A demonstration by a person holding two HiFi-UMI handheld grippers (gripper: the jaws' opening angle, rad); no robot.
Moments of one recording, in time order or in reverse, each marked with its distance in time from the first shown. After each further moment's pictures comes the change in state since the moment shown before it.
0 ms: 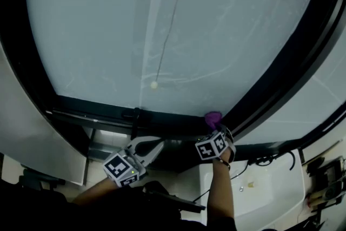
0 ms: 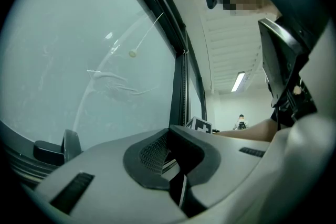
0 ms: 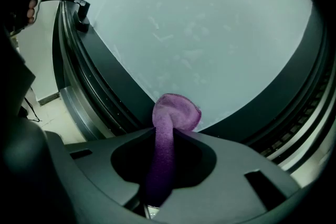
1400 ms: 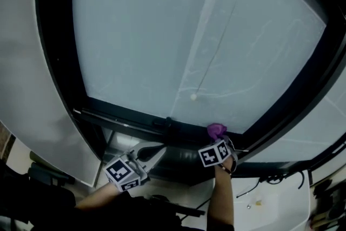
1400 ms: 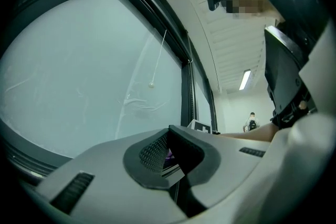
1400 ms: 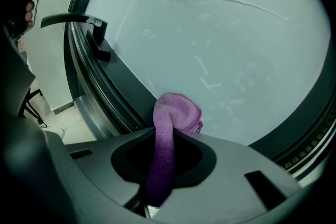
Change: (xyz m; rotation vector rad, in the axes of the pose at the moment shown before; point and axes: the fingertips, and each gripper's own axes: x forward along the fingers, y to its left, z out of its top) left arm -0.081 0.018 0.044 0.017 -0.019 0.104; right arm -0.025 0.069 0.063 -0.019 -0.014 0.111
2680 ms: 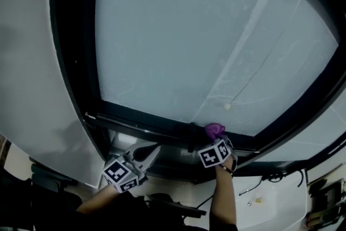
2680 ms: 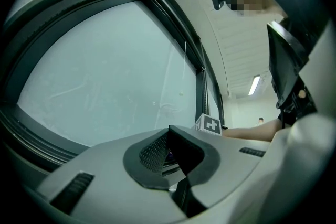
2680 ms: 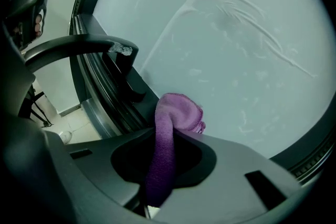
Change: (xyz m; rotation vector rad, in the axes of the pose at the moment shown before) left arm -0.088 0.080 0.003 -0.071 -0.025 0.083; right arm -0.018 0.071 0.072 -0.051 0.026 0.028
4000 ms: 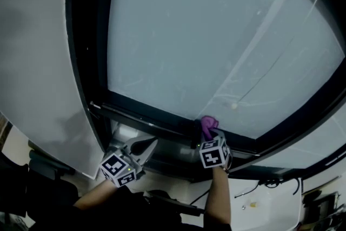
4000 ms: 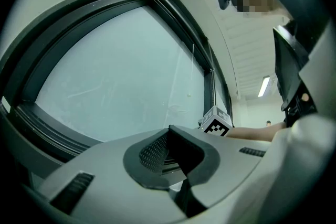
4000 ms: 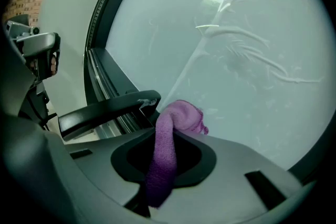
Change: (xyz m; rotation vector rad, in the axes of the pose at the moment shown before) left arm -0.019 0.012 -0.002 -0.032 -0.017 0.101; right arm -0.021 0.032 0.052 0.070 -0.268 0.161
